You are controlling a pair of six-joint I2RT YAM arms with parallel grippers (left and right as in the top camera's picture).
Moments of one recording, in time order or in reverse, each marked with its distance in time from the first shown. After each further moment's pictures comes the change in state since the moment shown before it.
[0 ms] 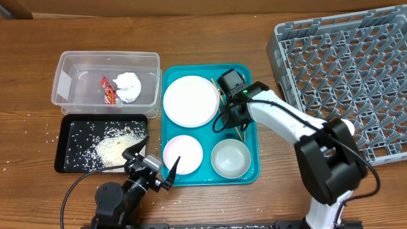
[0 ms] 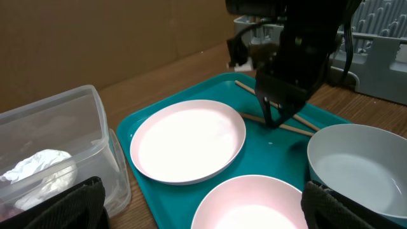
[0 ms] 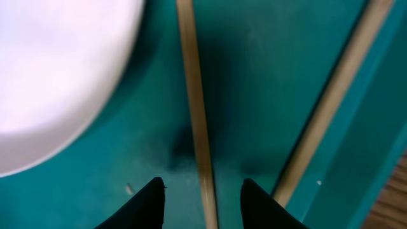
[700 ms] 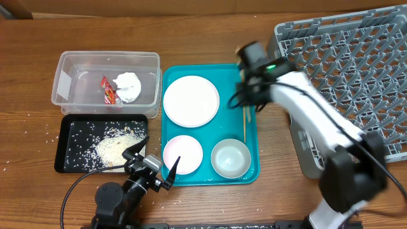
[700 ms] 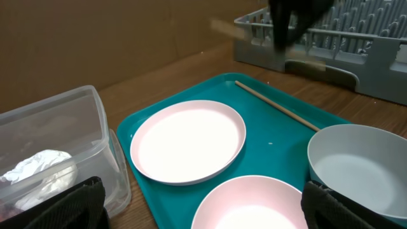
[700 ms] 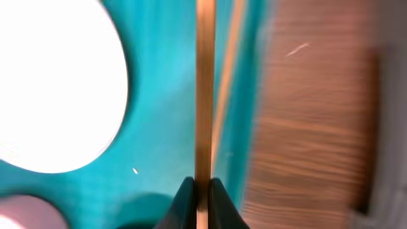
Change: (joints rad) left arm 0.000 0.000 0.000 0.002 0.000 0.000; right arm -0.148 -0.140 0.229 -0.258 -0.011 0.038
